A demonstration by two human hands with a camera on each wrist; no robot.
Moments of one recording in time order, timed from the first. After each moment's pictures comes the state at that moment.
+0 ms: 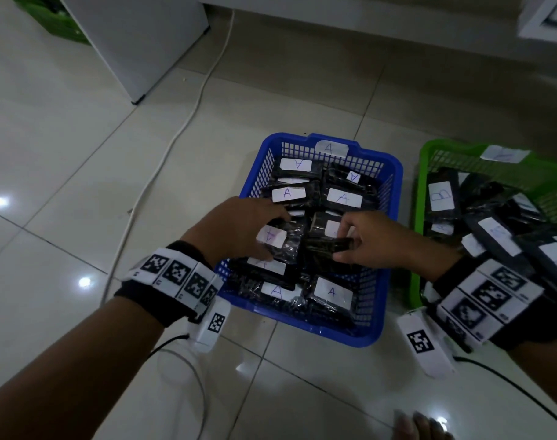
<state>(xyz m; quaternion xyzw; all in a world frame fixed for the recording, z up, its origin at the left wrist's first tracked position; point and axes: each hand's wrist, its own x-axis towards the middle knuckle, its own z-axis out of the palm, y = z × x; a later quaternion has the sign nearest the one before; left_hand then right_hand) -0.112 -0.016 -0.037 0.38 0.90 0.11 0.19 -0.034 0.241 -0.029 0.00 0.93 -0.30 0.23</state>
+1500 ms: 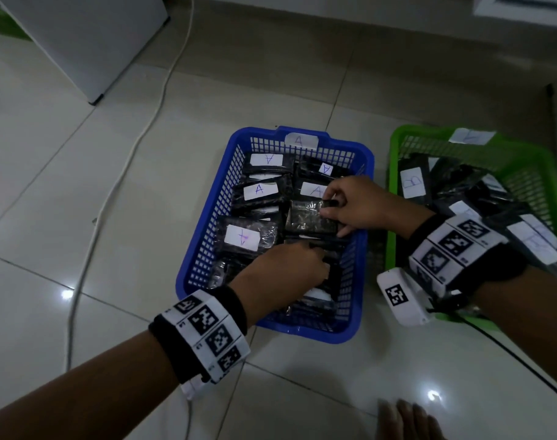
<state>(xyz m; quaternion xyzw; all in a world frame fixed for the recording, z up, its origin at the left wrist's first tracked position) -0.033 0.086 -0.026 0.59 0.78 -0.07 0.18 -0.066 0.266 -0.028 0.10 0.87 -0.41 0.24</state>
